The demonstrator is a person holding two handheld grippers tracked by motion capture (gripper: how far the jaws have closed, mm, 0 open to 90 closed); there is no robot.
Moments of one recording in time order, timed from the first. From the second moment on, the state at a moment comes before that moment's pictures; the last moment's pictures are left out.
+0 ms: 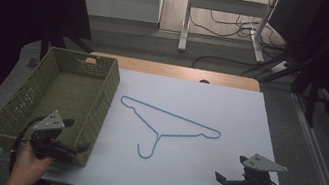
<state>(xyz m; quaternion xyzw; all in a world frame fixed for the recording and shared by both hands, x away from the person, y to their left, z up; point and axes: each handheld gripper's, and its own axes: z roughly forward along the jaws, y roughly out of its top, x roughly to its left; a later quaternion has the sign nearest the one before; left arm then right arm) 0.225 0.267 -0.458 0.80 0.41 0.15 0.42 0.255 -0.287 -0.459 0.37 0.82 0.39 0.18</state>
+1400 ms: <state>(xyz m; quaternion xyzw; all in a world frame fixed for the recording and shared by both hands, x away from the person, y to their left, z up) 0.256 0.165 -0.442 0.83 0.32 0.10 0.45 0.284 -0.255 -0.431 0.33 0.85 0.38 0.16</state>
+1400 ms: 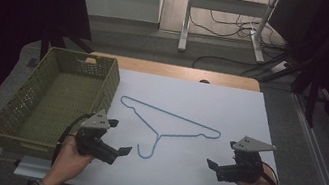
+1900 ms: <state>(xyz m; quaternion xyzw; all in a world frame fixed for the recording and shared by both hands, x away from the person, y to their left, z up) 0.278 0.139 -0.466 0.85 0.31 0.08 0.42 0.310 -0.230 -0.434 0.32 0.86 0.38 0.15</state>
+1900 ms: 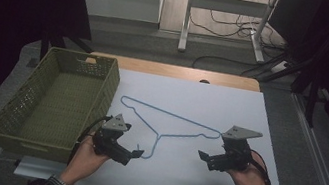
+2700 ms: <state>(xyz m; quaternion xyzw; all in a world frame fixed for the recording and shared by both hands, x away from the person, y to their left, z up) 0.315 0.117 -0.492 0.87 0.31 0.08 0.38 0.369 -0.172 -0.452 0.30 0.89 0.33 0.11</state>
